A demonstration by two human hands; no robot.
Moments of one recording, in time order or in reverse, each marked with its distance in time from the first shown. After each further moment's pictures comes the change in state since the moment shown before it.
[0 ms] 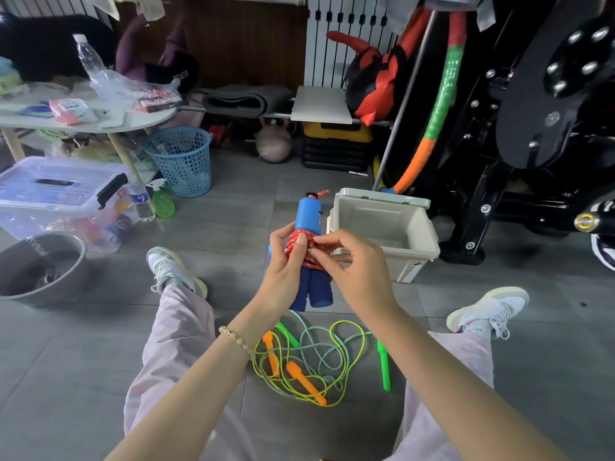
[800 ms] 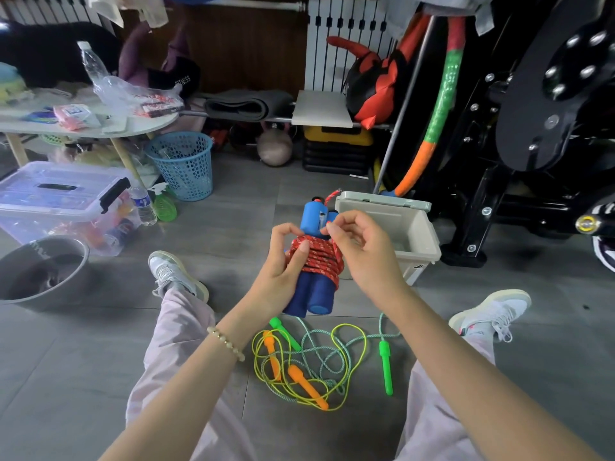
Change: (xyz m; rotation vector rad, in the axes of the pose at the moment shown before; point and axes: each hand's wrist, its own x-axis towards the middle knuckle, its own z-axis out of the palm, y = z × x) left_hand -0.005 0.015 -0.010 0.001 -0.144 0.114; right_hand 0.022 -0.014 -0.010 0.382 0.016 0.309
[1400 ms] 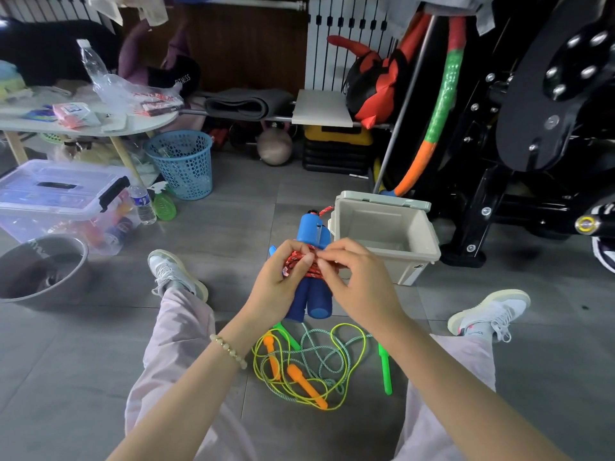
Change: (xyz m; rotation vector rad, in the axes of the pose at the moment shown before) left_hand -0.001 -0.023 -0.010 0.252 0.045 0.054; right_hand -0.024 0.020 -0.001 -0.586 -0.073 -0.287
